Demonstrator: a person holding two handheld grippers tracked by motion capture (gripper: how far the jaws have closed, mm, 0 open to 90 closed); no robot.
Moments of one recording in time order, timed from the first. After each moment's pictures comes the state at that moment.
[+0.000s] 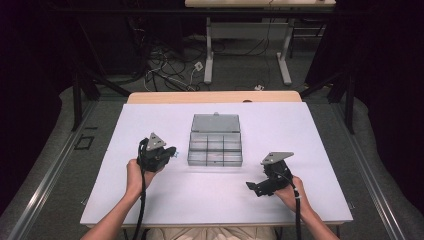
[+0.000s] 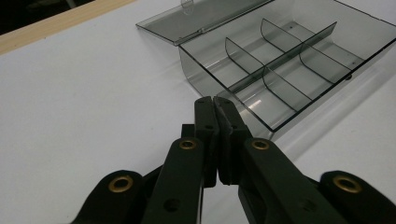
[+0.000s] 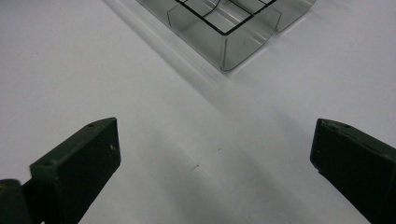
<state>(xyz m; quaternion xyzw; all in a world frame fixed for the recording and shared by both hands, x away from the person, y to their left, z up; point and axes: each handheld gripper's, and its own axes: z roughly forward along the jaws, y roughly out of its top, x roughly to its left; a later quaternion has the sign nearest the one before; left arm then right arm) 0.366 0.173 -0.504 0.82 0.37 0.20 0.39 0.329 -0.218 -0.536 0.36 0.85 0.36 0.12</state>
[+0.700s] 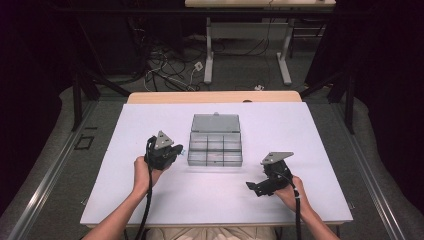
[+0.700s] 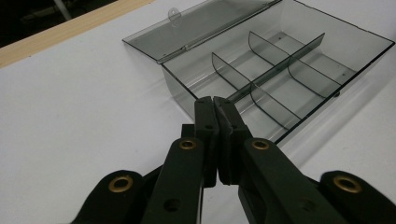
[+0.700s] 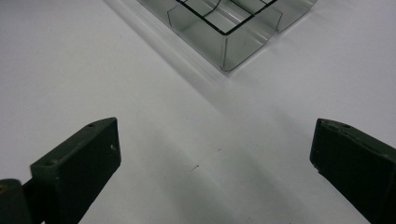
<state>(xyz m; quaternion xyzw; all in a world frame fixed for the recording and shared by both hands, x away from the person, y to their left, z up) 0.371 0.154 -0.504 0.82 0.36 0.20 0.40 0.329 -0.217 -0.536 0.36 0.85 0.36 0.12</state>
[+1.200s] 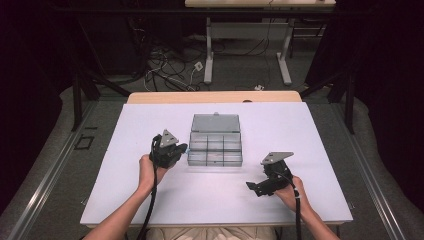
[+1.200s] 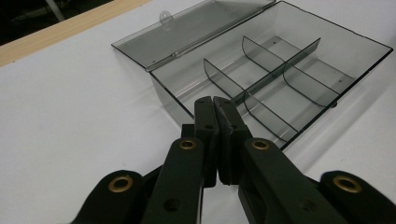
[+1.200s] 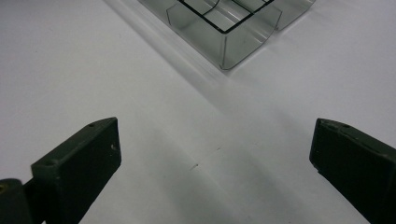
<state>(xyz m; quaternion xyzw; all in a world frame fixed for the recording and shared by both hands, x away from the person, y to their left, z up) 0.379 0.143 -0.506 0.82 0.35 0.20 0.40 0.329 -0.218 -0.537 0.36 0.85 0.36 0.12</state>
